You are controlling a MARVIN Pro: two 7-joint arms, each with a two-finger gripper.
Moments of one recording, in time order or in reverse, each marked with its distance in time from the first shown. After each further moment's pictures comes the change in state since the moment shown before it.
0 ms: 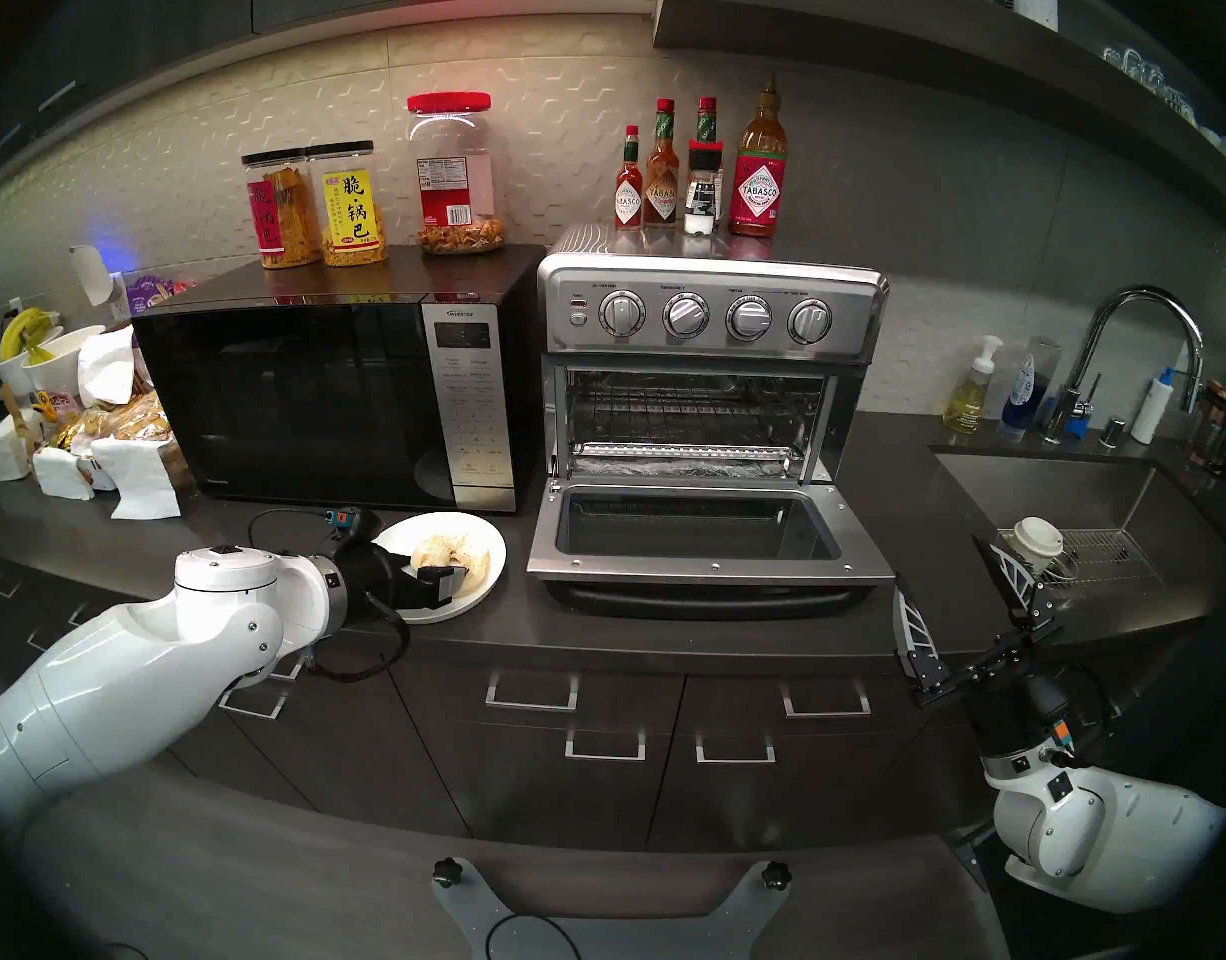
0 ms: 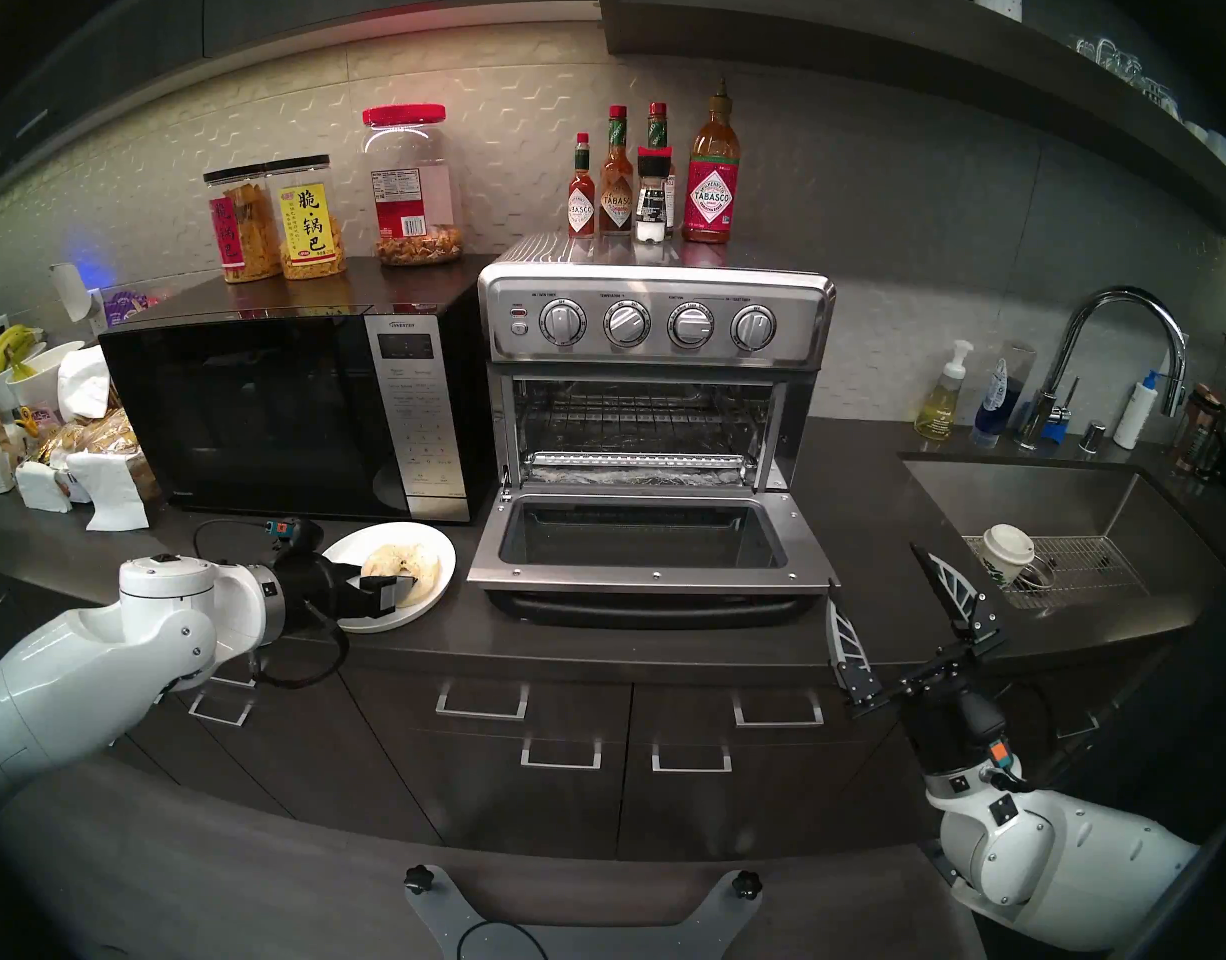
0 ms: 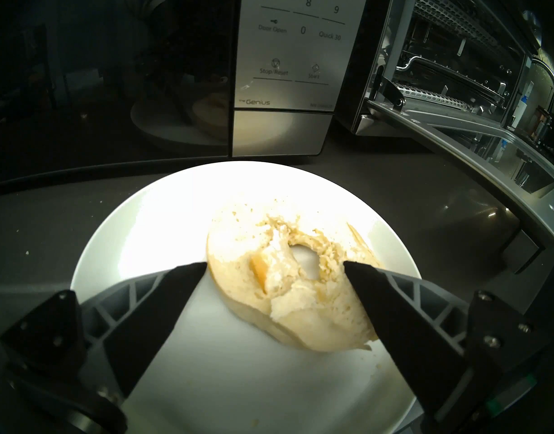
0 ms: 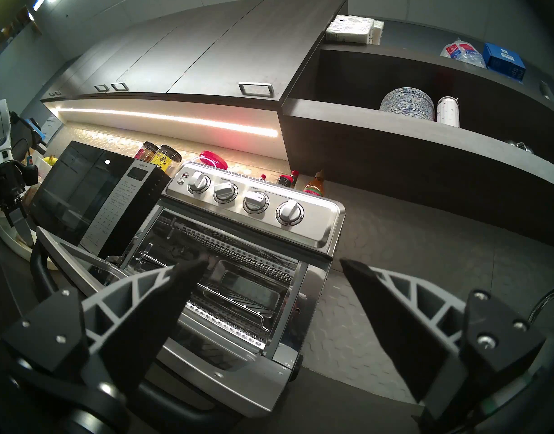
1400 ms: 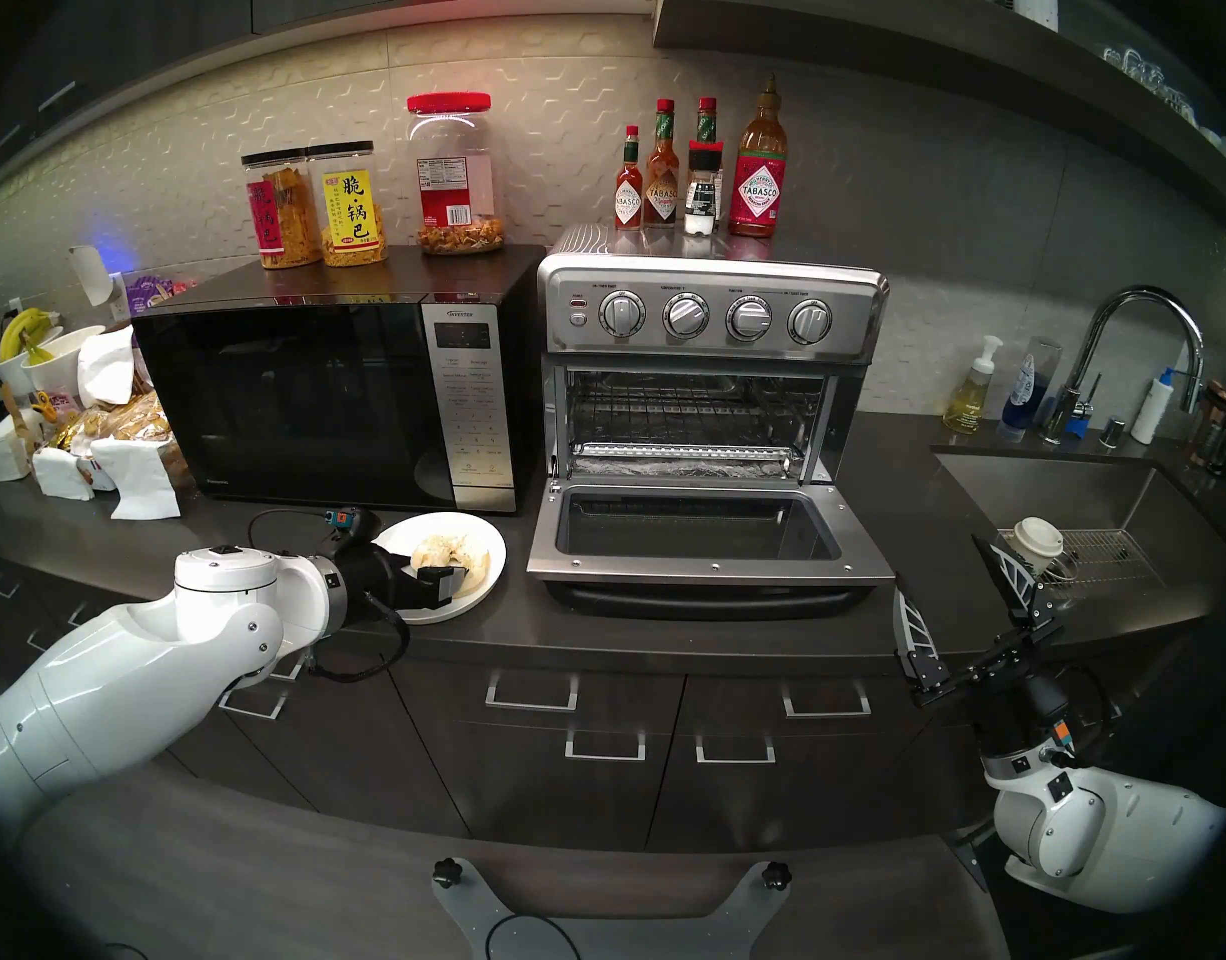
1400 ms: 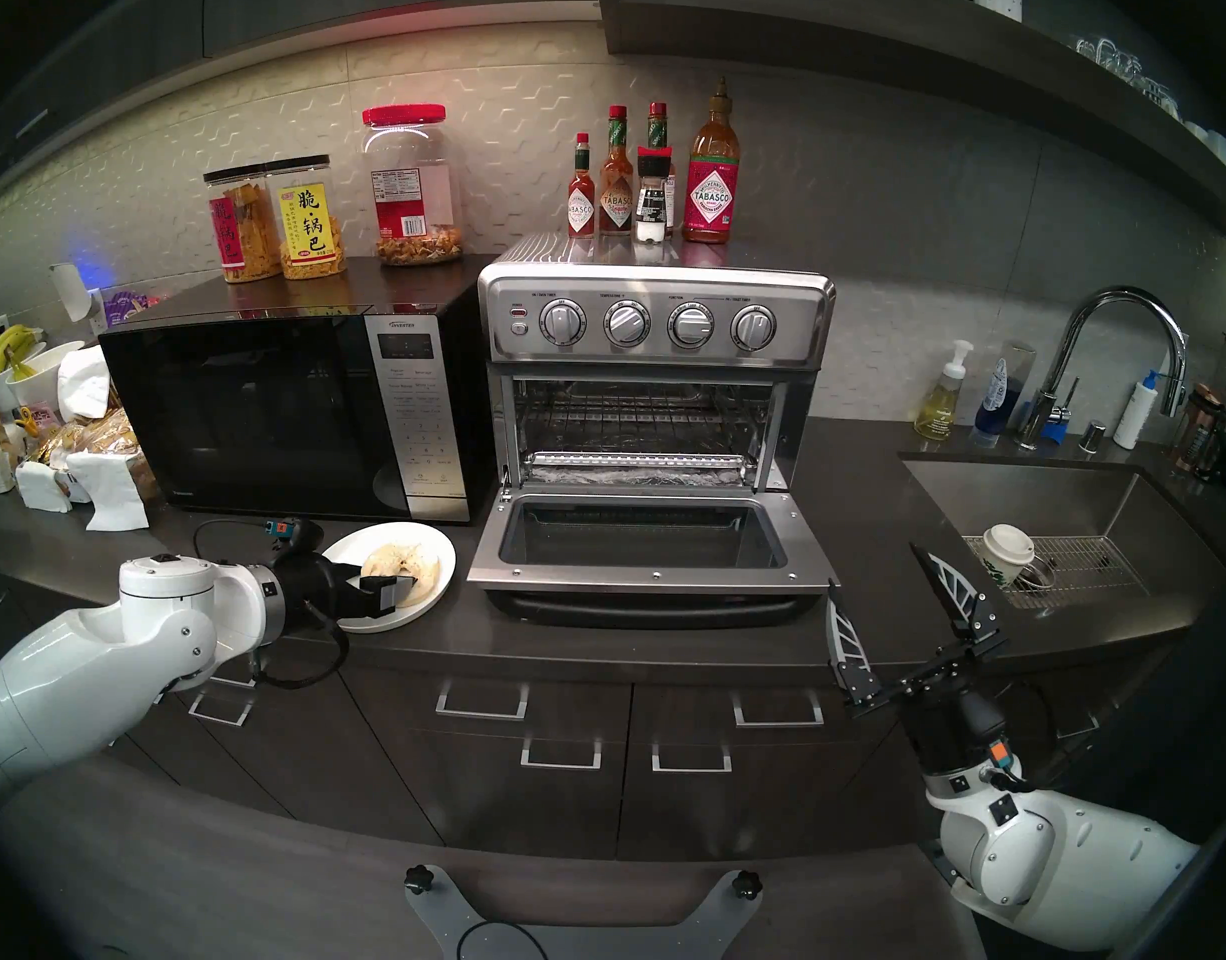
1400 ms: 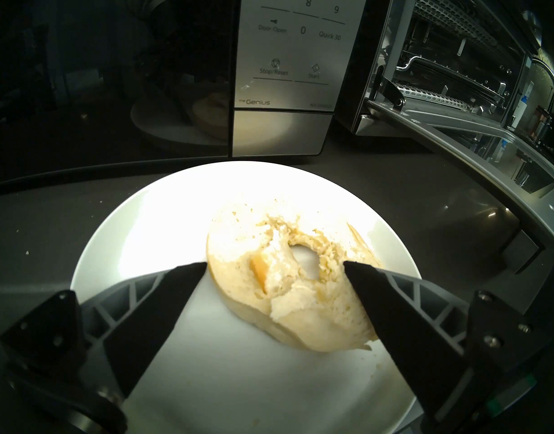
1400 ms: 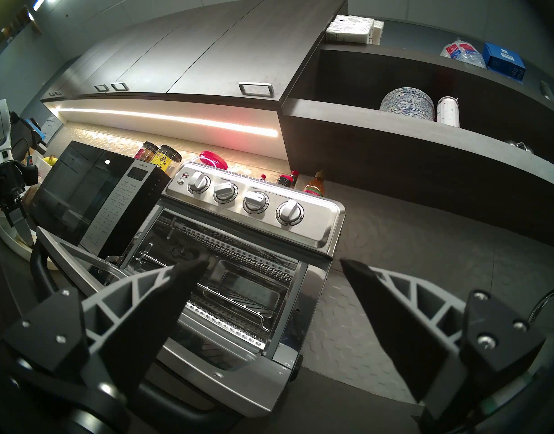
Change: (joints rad) left arm 0.000 0.000 0.000 0.000 0.000 0.000 0.000; right arm 0.000 0.000 0.000 0.000 0.000 0.000 0.000
